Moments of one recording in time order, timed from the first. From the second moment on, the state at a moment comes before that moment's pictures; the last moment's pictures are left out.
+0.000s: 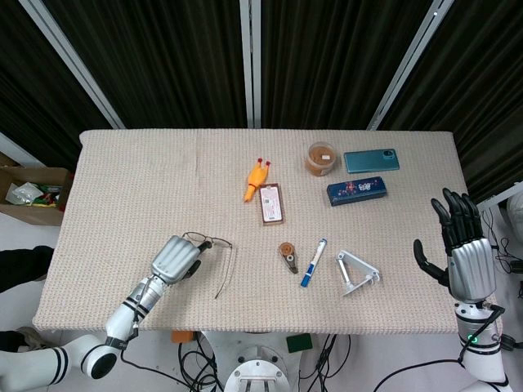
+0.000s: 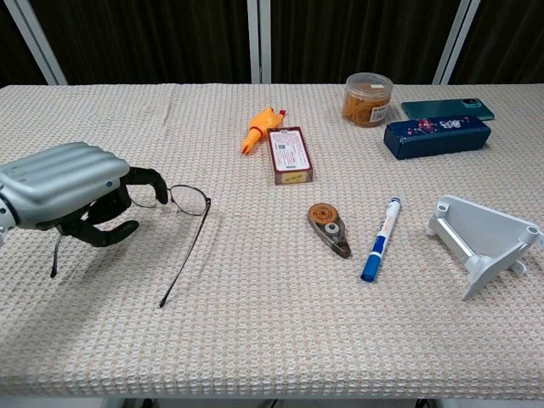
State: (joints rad) left arm -0.51 -1.58 -0.05 -1.47 1.45 1.05 0.44; right arm 0.19 -1.30 0.16 -1.54 -1.73 1.76 0.06
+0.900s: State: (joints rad) left arm -0.61 -1.62 -0.12 -1.43 1.28 0.98 0.58; right arm 0.20 -1.31 0.17 -1.51 -1.71 1.75 0.08
